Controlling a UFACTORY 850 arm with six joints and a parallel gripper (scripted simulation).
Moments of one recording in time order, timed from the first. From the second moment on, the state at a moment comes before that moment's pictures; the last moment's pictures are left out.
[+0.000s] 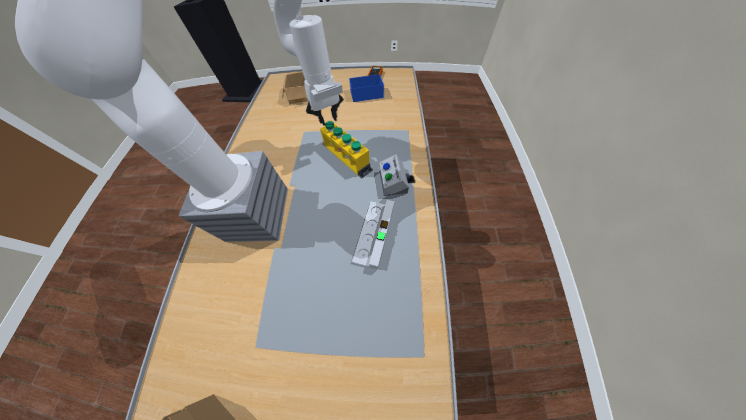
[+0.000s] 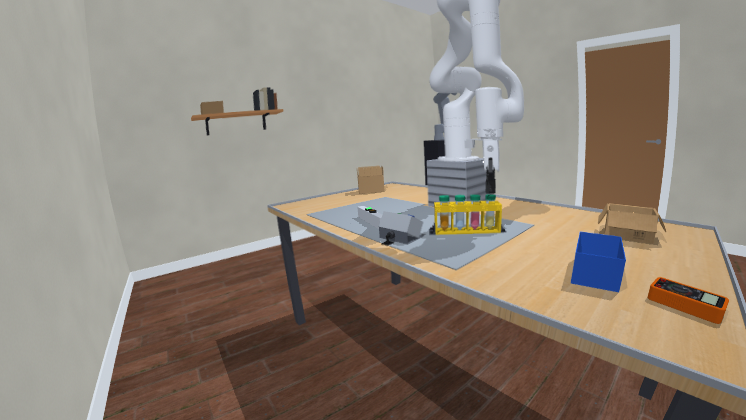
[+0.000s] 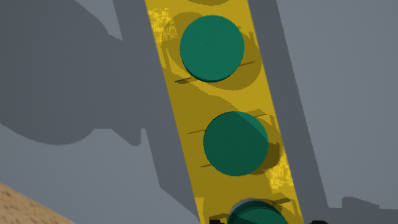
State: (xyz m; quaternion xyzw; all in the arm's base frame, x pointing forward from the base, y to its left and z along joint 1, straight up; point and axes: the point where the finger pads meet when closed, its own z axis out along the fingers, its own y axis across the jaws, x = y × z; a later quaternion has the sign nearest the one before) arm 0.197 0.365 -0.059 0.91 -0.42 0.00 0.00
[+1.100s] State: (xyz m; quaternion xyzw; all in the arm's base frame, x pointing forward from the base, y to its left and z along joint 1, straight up) arm 0.281 0.304 -0.036 0.98 -0.19 0.00 0.00
